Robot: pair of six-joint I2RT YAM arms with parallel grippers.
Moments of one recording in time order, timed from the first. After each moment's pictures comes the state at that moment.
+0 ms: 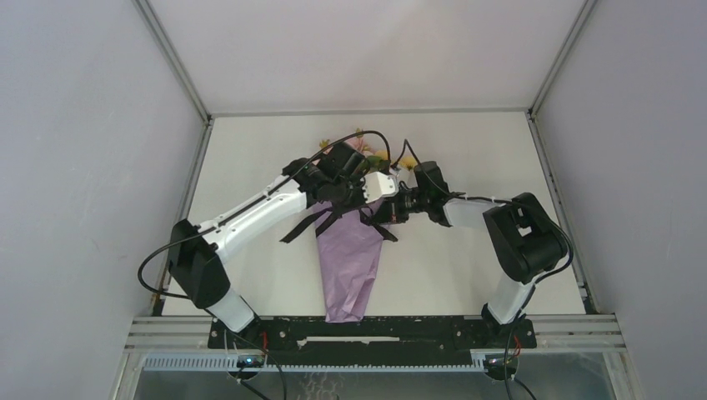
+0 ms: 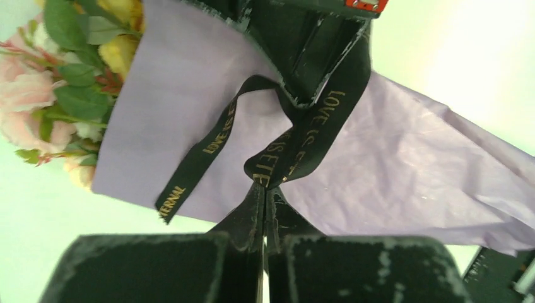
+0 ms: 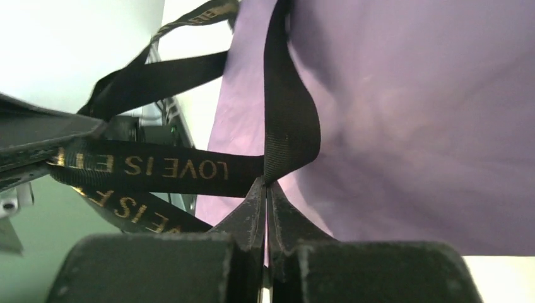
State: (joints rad) left arm -0.77 1.62 1.45 -0.81 0.12 0.61; right arm 0.44 1.76 0.84 0.24 -0.83 0.61
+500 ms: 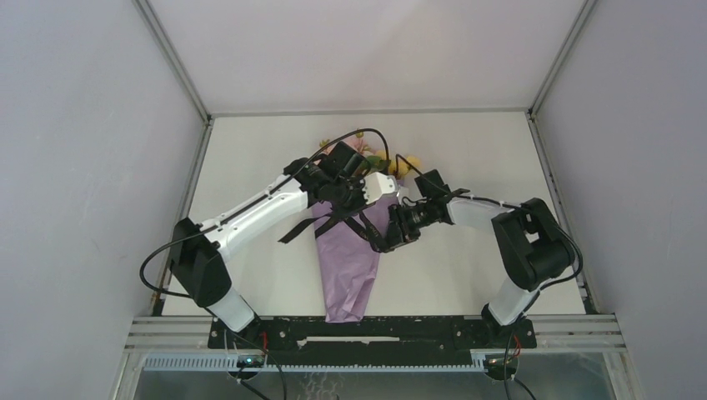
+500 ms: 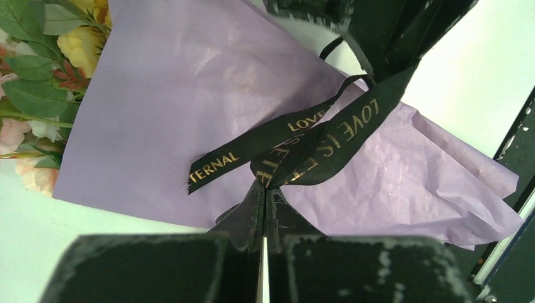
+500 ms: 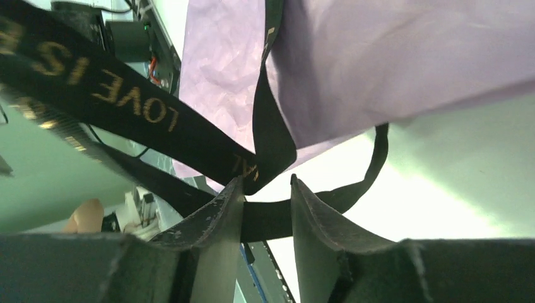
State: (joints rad) left arm -0.77 1.61 1.45 -0.86 0.20 0.54; right arm 0.46 1.70 0.88 -0.29 -0.96 0.22
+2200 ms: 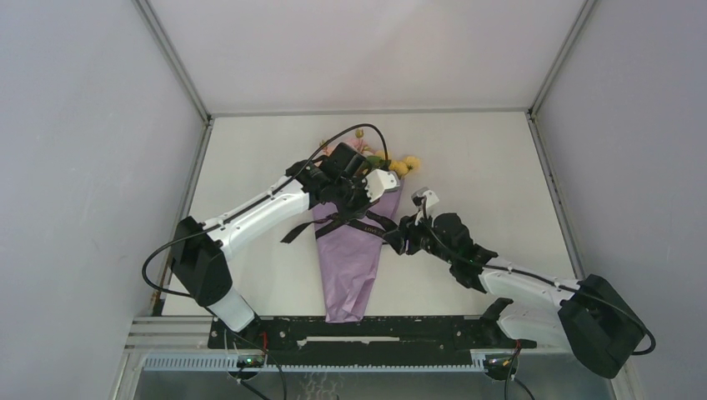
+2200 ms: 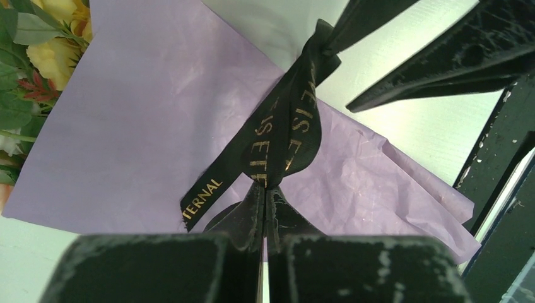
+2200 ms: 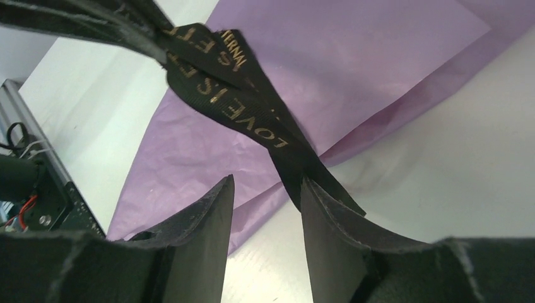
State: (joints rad) left arm -0.77 1.62 1.42 -0.79 0.26 0.42; right arm 0.71 1.08 0.35 0.38 -0.14 0.39
